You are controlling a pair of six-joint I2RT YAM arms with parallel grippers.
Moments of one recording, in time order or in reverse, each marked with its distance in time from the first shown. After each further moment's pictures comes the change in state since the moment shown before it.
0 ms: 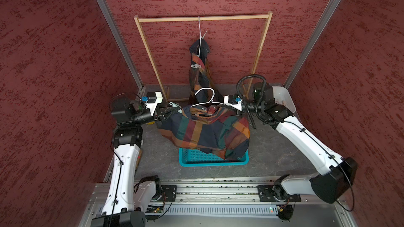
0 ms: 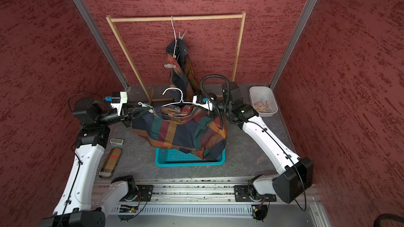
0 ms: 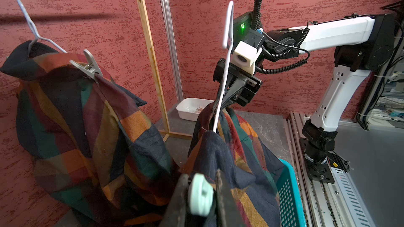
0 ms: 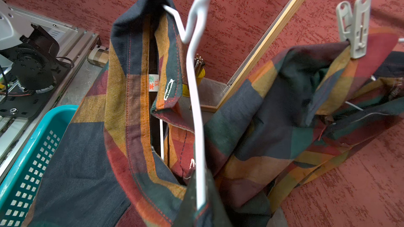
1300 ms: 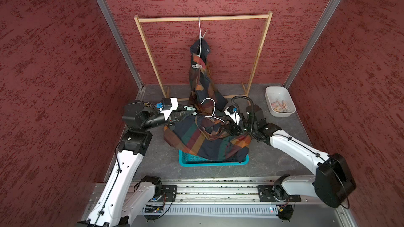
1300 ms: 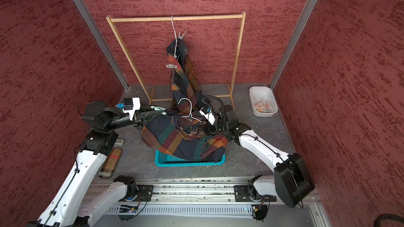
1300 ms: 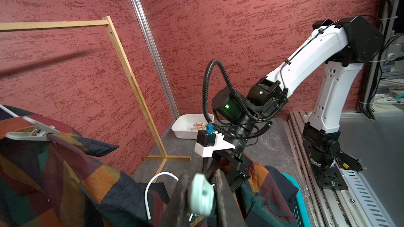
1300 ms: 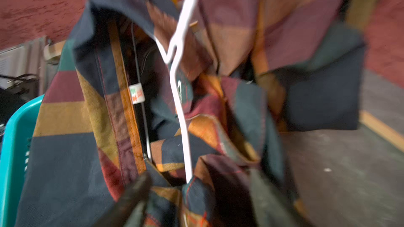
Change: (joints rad) left arm -0.345 -0.061 0.002 0.034 -0.295 0.064; right arm 0.042 -0.093 -0.480 0.255 0.313 0.534
